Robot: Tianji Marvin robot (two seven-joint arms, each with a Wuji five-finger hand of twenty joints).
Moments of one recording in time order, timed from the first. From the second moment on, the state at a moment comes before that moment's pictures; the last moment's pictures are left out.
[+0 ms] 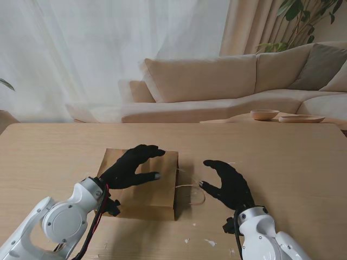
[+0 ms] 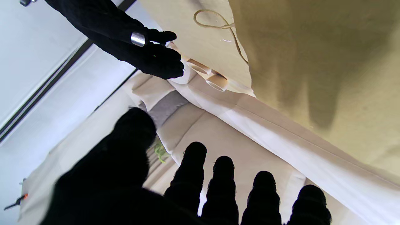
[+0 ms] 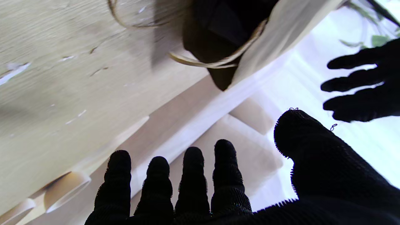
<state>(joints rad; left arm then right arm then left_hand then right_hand) 1.72 -1.06 -1.28 -1.94 0.43 -0.09 -0.22 -1.95 -1.12 1.28 -1.98 -0.60 0.20 -0.16 0.65 -0.24 0.45 -0.12 0.36 0.11 0.19 0.22 0.21 0.10 0.19 0.27 0.04 0.18 0.07 0.42 -0.07 0.31 0.04 0.26 0.33 -0.32 0.67 -0.10 0.28 -0.09 0.28 0.44 0.21 -0.08 0.45 0.25 0.15 -0.04 0.22 0.19 0.05 0.04 0.46 0.57</state>
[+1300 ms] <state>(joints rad) 1.95 -1.14 -1.22 -1.85 0.29 -0.27 0.17 -1.85 -1.17 1.13 -1.76 -0.35 -0.16 -0.29 0.64 -0.12 0.34 -0.11 0.22 0.05 0.26 0.19 0.15 0.02 0.05 0.26 0.04 0.12 0.02 0.25 -0.07 0.28 0.02 0.19 0.29 -0.06 0.38 -0.07 0.22 -0.21 0.03 0.53 0.21 -0.13 0.27 0.18 0.13 -0.04 0.07 0.19 -0.04 0.05 0.33 0.60</state>
